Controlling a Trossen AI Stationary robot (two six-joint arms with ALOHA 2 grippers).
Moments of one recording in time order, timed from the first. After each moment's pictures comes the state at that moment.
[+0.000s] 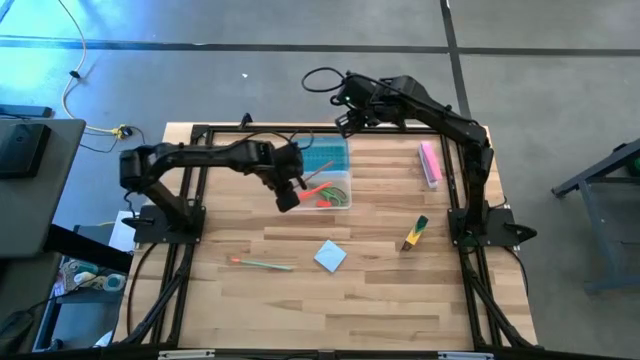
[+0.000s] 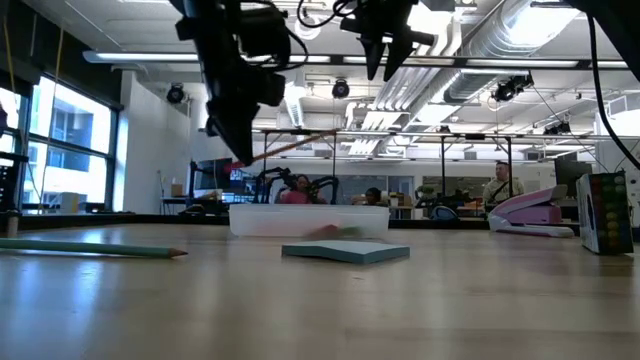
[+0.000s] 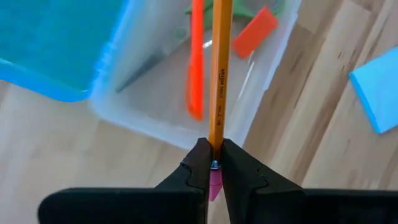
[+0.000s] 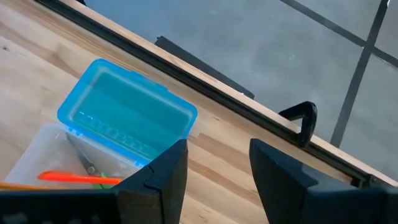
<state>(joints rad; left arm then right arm) 0.40 1.60 1.17 -0.81 0.05 -0.15 -0.39 1.94 2.28 -1.47 0.43 0.54</state>
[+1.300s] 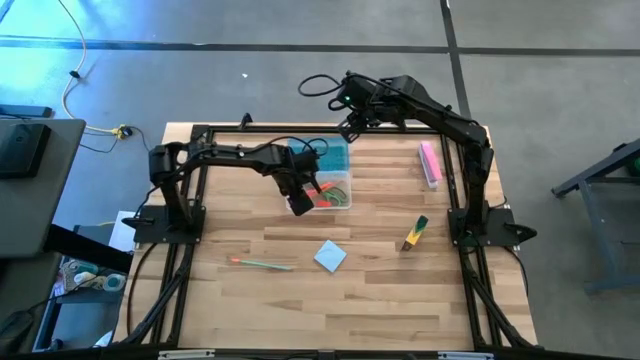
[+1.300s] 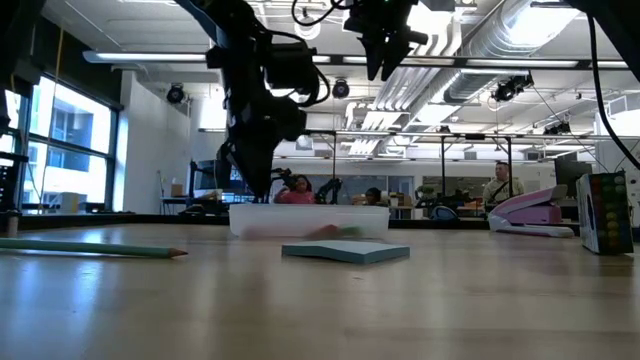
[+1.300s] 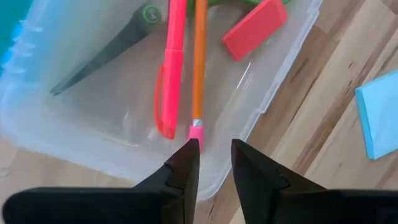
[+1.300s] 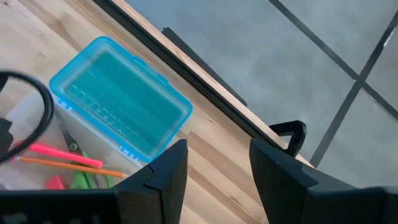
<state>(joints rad) 0.41 1.82 1.27 -0.80 0.15 -0.26 -0.39 1.94 2.28 -1.46 0.42 0.33</state>
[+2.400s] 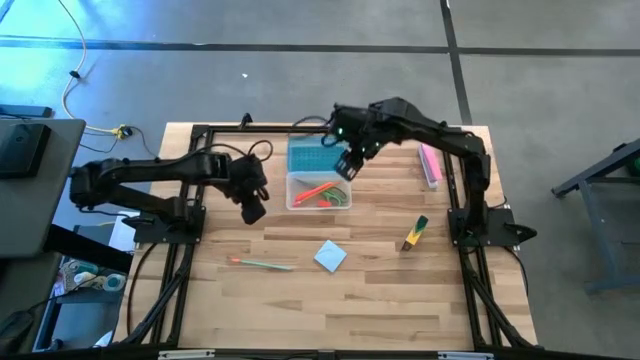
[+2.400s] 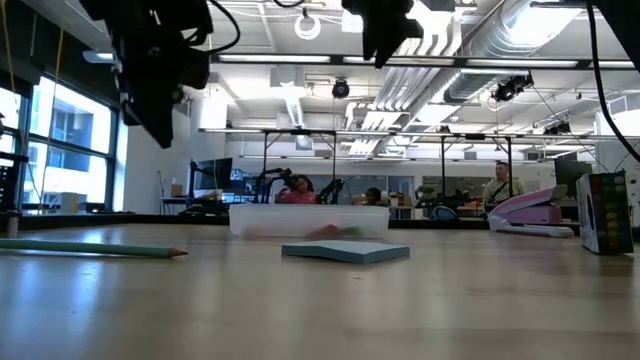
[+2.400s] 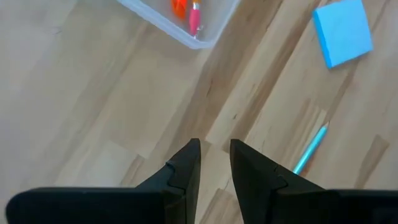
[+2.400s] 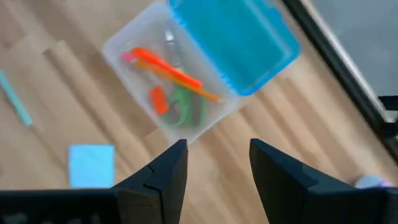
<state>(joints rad) 0.35 1.15 0.84 -0.87 0.14 -0.36 -0.21 1.94 2.28 -1.57 0.14 0.38</state>
